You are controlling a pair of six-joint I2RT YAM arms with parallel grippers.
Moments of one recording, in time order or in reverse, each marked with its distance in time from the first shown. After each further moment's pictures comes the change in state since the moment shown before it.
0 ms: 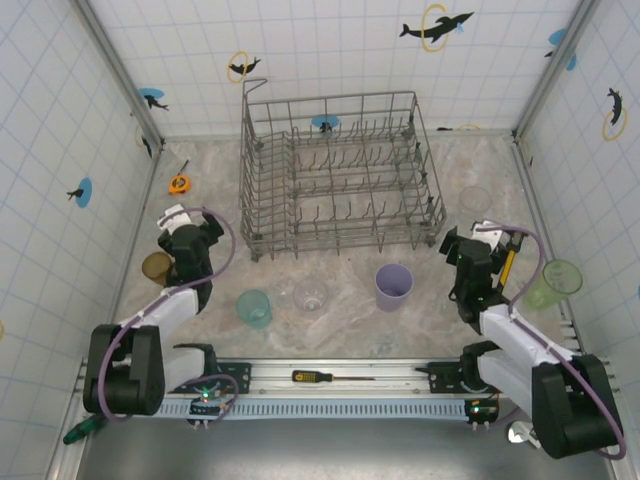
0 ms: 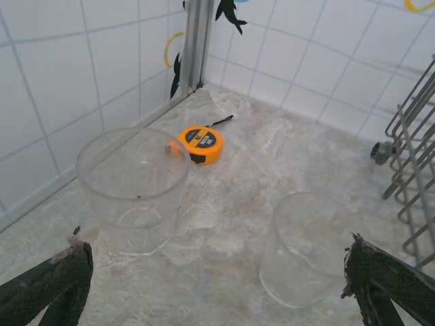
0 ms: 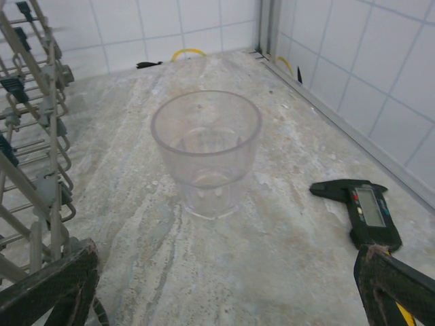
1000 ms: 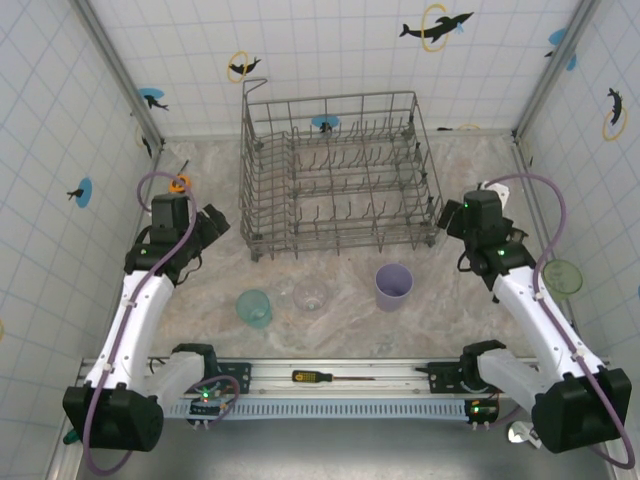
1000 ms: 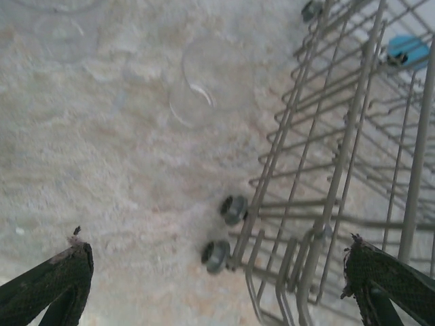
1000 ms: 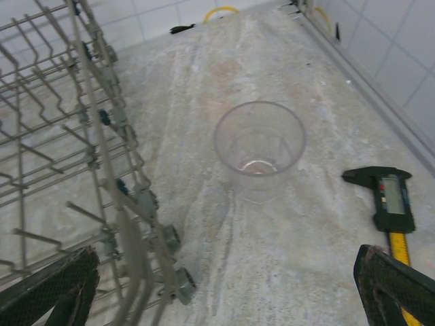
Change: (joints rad) left arm -0.009 -0.175 0.550 -1.247 0.413 -0.370; right arm 0.001 0.053 0.579 -0.781 -0.184 0.163
